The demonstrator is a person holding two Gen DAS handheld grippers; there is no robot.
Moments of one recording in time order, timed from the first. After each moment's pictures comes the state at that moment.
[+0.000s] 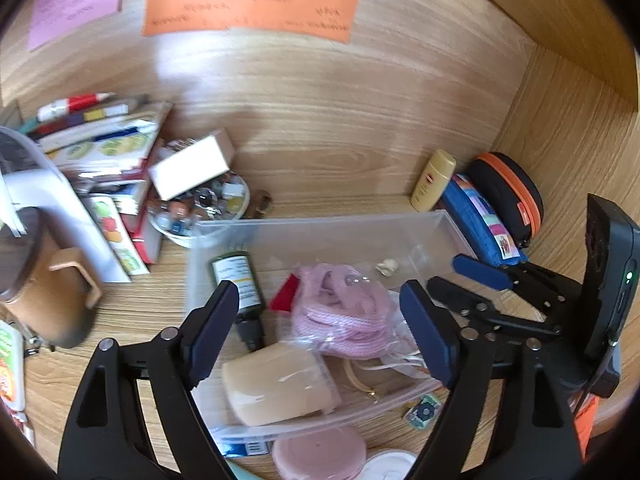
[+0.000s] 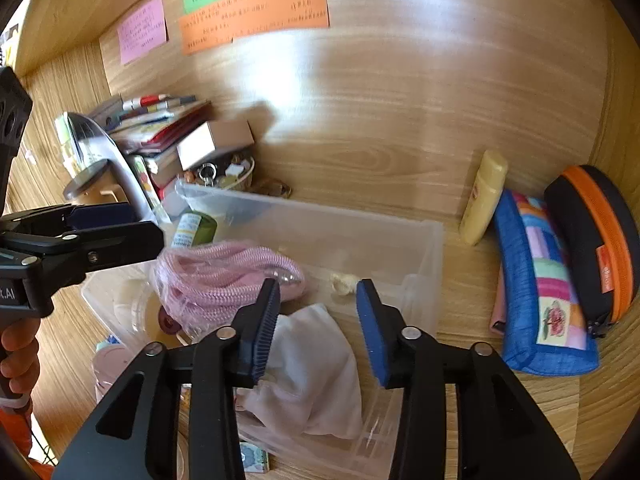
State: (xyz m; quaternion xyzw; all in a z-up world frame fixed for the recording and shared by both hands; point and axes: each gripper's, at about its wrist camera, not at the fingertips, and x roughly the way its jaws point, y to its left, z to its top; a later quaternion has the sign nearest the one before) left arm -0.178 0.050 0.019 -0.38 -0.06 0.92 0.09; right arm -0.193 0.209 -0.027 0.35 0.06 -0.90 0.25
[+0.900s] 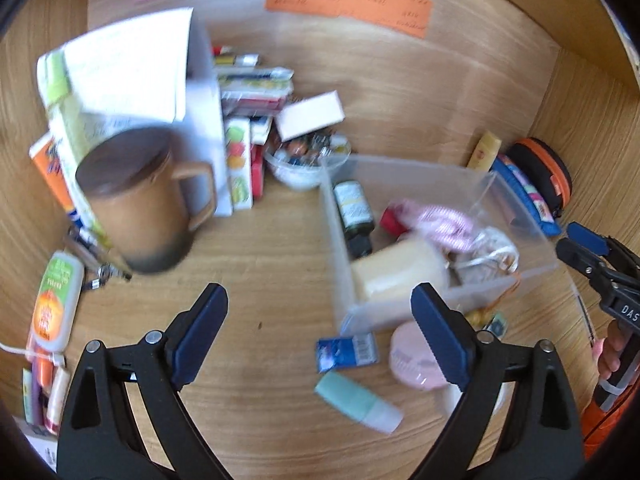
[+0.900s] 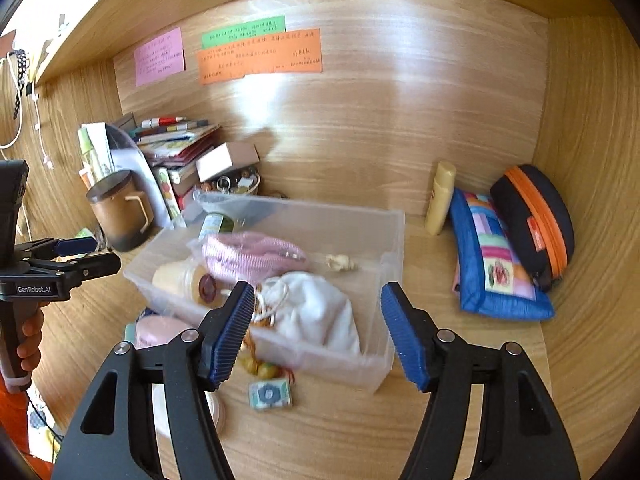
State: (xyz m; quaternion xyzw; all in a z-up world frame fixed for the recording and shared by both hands) left arm -0.103 -0.025 -0.008 -0.39 -0.06 0.92 0.03; right arm -0.114 0.227 -0.001 0.32 0.05 -0.92 0.22
